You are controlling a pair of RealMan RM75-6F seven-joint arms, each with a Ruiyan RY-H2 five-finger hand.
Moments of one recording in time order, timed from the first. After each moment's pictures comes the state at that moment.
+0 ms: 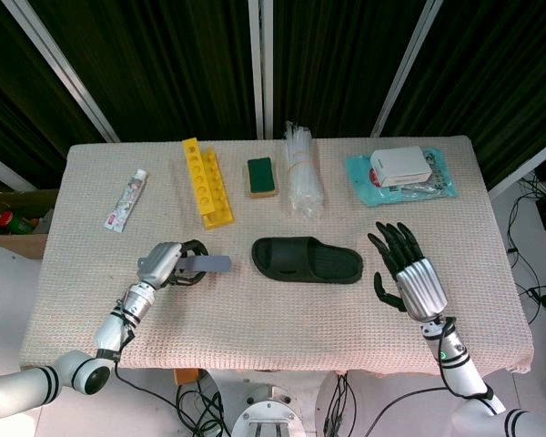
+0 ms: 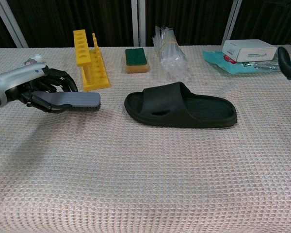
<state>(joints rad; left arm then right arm) -0.58 -1.57 -0.10 -1.34 1.35 0.98 -0.34 0.37 -1.53 0.05 -1.30 -1.73 1.60 0.10</state>
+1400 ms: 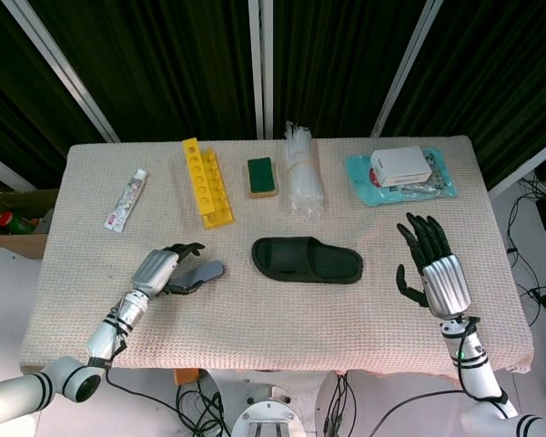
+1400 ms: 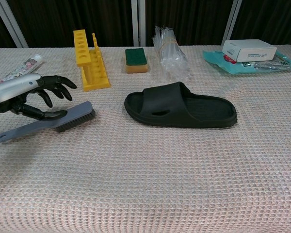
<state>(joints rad) -0.55 -1.57 -0.04 -1.29 1.44 1.05 -0.25 0.33 -1.50 0.09 -1.30 -1.70 1.64 0.13</state>
